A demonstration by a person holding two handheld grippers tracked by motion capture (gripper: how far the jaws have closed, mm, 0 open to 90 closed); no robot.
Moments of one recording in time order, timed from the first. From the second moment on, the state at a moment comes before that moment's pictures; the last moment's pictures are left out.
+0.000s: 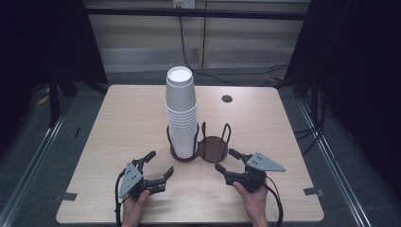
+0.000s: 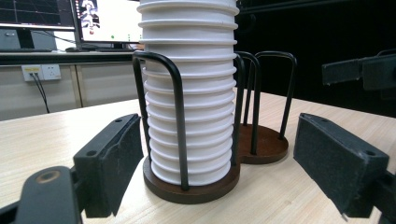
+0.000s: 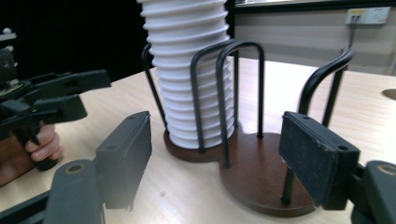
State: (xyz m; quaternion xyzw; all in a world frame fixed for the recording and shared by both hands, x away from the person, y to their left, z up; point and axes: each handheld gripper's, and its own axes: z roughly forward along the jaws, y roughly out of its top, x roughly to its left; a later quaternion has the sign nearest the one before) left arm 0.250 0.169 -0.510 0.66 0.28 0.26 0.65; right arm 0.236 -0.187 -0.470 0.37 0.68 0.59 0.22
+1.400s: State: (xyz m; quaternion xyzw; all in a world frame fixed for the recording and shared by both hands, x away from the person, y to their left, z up) left arm 0.250 0.170 -0.511 0.66 0.28 0.26 0.65; right arm 0.270 -0.175 -0.396 0.31 0.72 0.61 0.15
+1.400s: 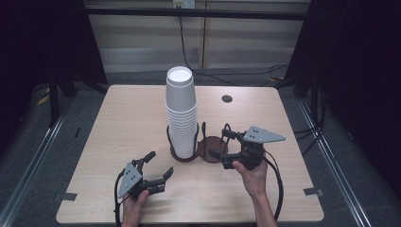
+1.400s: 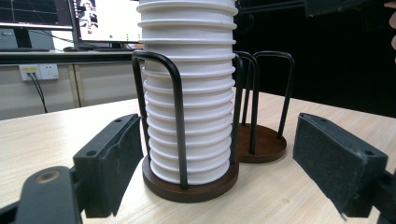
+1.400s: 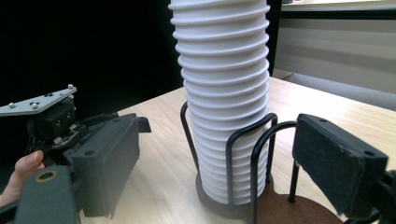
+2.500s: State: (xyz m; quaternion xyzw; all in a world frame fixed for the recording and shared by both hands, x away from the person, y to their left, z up) left arm 0.250 0.170 -0.511 0.66 0.27 0.26 0.65; right arm 0.311 -0.154 -0.332 0.25 0.74 0.61 0.11
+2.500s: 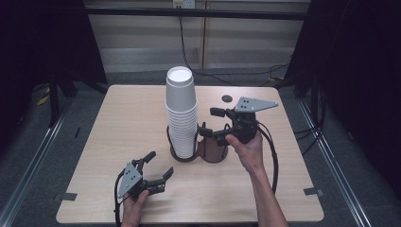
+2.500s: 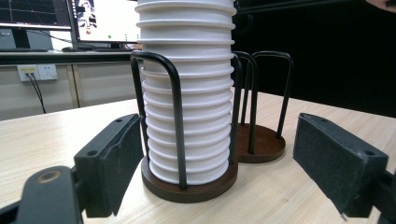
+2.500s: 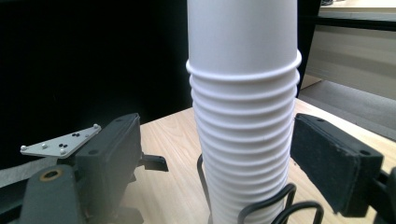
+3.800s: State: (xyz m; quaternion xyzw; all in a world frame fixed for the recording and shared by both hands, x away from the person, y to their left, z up) left arm 0.250 0.170 -0.511 0.66 0.27 0.26 0.65; right arm 0.366 -0.106 -0.259 0.22 0.81 0.53 0.12
